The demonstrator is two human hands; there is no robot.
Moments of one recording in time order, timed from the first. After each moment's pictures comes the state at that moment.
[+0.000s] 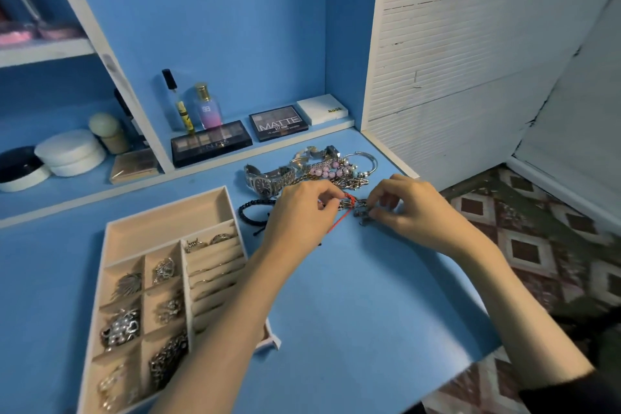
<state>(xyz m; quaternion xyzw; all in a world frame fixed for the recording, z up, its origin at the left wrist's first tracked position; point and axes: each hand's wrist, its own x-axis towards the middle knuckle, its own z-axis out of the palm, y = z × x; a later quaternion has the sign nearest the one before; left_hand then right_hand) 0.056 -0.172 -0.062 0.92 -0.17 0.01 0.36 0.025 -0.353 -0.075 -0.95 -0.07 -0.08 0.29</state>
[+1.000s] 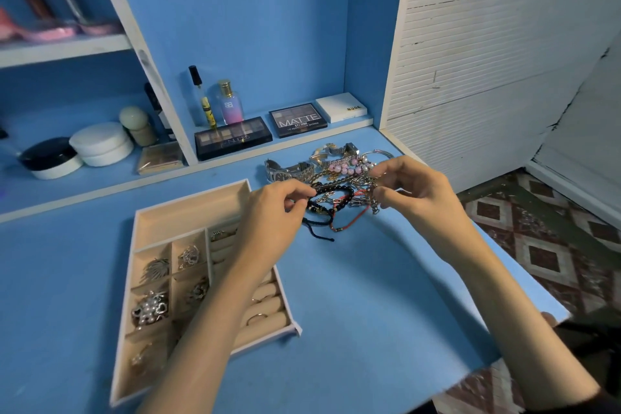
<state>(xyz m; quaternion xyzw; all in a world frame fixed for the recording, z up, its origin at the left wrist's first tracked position) 0.046 -0.119 -0.058 0.91 -0.12 0.07 0.38 0.012 -0.313 -0.060 -0.76 -0.04 -0.12 0.64</state>
